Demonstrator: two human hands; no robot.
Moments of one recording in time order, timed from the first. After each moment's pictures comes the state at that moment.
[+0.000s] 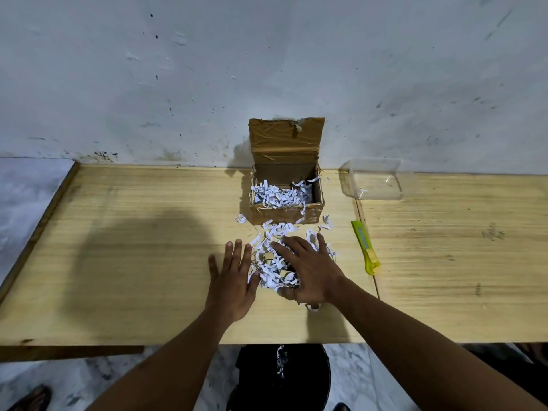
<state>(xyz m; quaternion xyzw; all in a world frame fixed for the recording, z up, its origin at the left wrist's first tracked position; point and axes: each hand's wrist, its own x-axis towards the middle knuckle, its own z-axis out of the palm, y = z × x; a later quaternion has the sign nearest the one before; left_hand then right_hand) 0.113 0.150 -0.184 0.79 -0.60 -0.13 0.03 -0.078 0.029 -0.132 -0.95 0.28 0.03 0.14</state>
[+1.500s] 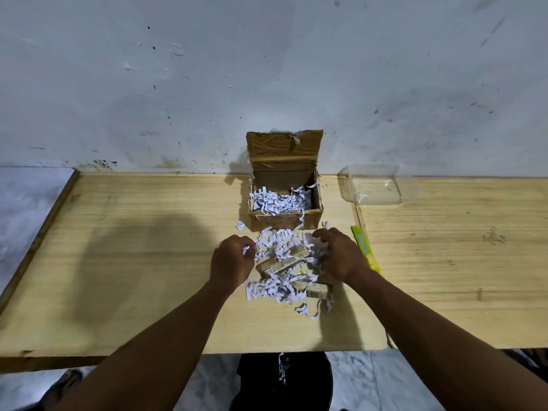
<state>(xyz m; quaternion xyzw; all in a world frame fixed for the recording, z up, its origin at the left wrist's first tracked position) 0.131 0.090 -0.145 0.81 -0.50 -0.15 0.27 -0.105 -0.021 -0.108 -0.83 0.49 -0.02 0.27</state>
